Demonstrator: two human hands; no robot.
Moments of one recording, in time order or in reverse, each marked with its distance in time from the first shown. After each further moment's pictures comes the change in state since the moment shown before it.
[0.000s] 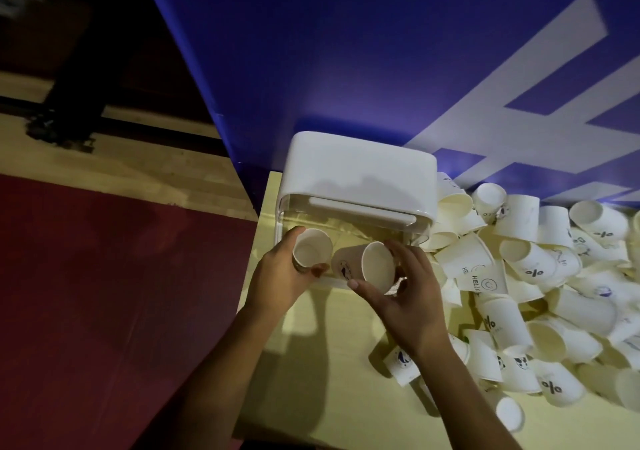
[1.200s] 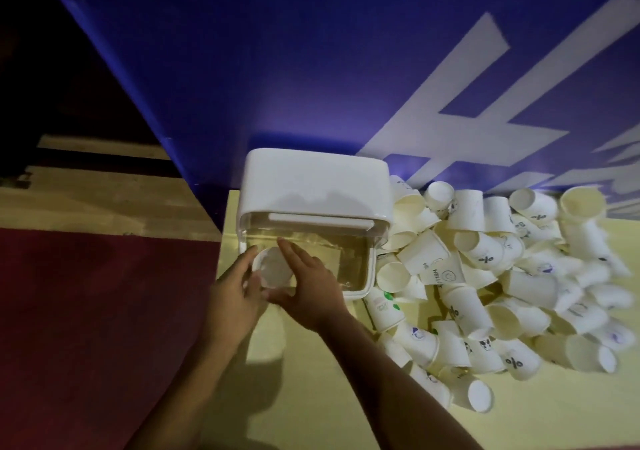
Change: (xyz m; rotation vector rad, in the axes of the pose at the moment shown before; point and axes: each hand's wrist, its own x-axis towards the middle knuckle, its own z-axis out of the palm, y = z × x) left_hand -0.015 0.006 -0.024 -0.063 0.027 0.010; right_hand 0.031 -0.003 0.086 -0.359 -0.376 -0.037
